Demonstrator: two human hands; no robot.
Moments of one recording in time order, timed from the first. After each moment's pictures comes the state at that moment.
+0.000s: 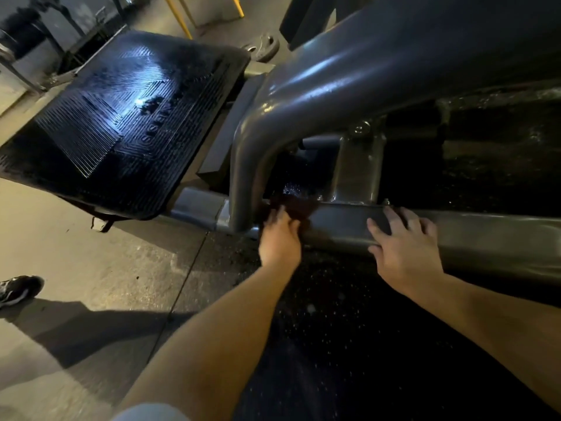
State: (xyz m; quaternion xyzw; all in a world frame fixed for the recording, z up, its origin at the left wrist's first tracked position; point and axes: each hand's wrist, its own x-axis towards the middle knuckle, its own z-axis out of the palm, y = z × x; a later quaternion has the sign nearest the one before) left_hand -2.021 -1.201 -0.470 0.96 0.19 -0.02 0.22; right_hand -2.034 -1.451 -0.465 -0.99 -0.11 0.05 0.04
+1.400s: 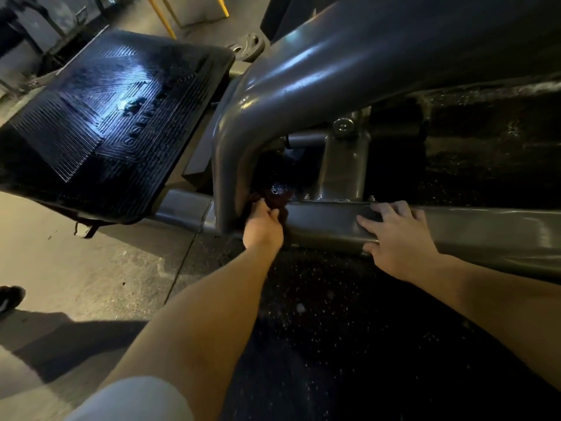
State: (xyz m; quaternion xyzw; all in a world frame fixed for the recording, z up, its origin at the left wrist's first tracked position) left_hand -2.001 -1.199 -0.452 0.92 0.26 -0.02 0.28; right_hand -2.021 -1.470 -0.441 -0.98 -0.16 0.11 0.08
